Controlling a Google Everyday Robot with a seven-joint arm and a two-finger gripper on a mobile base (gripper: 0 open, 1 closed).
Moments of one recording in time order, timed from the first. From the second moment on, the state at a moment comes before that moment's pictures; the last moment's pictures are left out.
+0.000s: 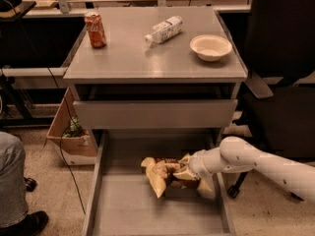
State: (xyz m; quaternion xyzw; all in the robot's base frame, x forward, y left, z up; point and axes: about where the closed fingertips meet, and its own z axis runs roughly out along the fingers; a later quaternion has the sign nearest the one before) arm 0.559 -0.089 0.466 -0.55 0.74 0.25 0.30
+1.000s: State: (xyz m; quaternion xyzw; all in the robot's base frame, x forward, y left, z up) arm 0.574 -0.191 0.630 -0.51 0.76 0.23 0.34
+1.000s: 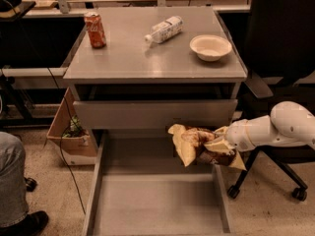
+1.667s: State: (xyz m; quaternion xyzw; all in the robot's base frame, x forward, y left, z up) arm 0.579 -0.177 0.669 -0.52 0.75 0.21 0.34
